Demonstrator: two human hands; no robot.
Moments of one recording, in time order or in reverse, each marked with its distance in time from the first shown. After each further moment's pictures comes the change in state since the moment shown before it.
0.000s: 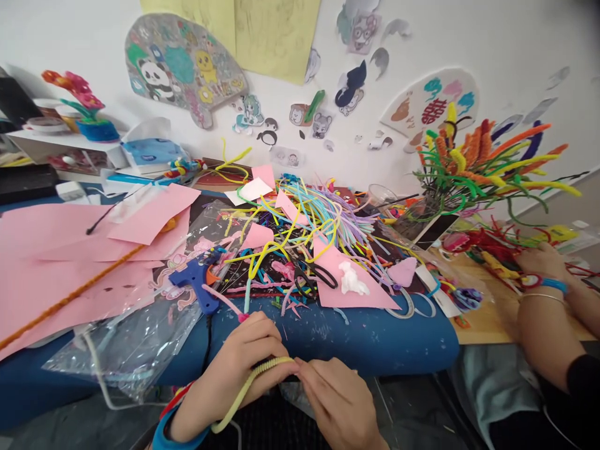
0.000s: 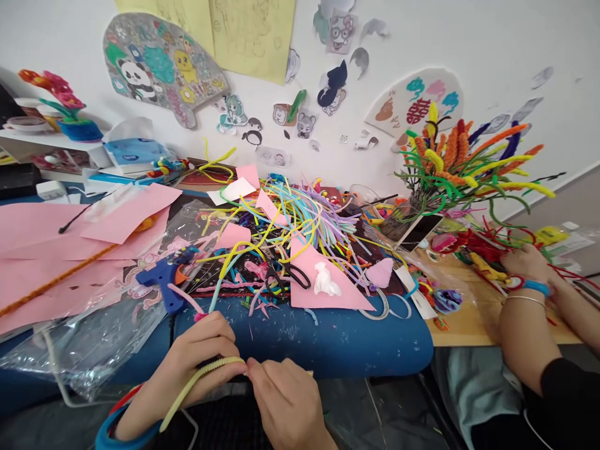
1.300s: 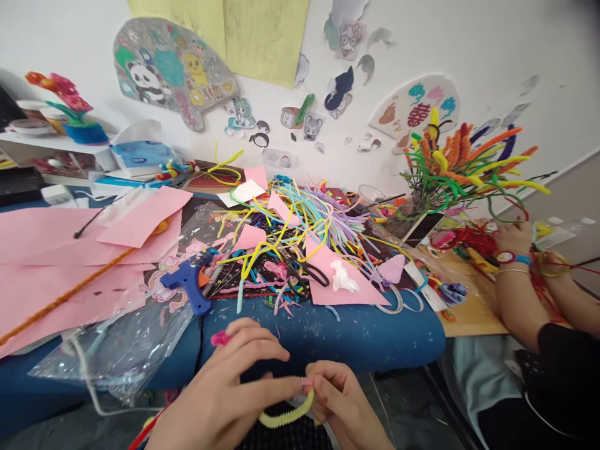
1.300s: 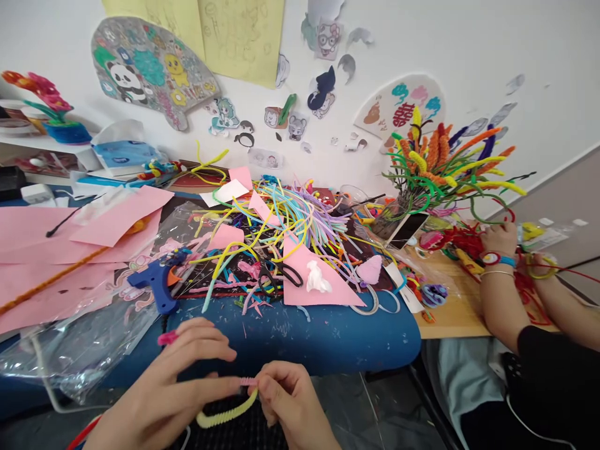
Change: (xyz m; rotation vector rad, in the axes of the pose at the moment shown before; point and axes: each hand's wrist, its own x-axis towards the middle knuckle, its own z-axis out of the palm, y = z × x) left_hand -0.006 0.024 -0.026 0.210 -0.134 0.197; right_hand -0.013 -0.005 -0.006 1.423 -0.104 1.131
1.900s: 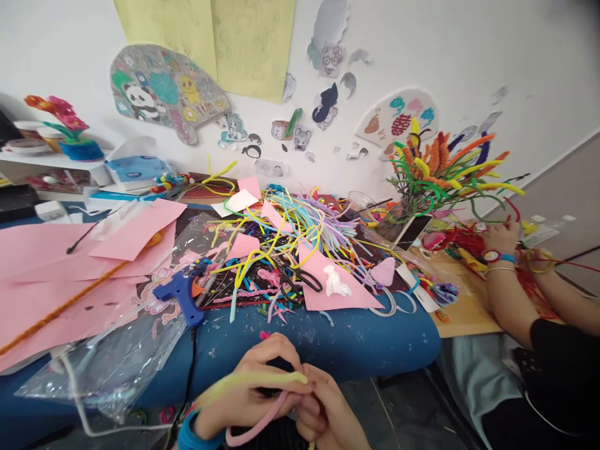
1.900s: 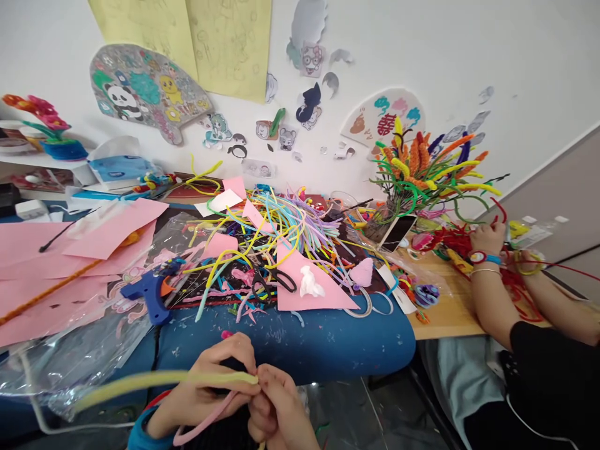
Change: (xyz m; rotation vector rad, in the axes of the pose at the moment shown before) left_hand 0.008 -0.026 0.076 -0.594 0.133 0.032; right_hand 0.012 0.017 0.002 0.332 0.027 0.163
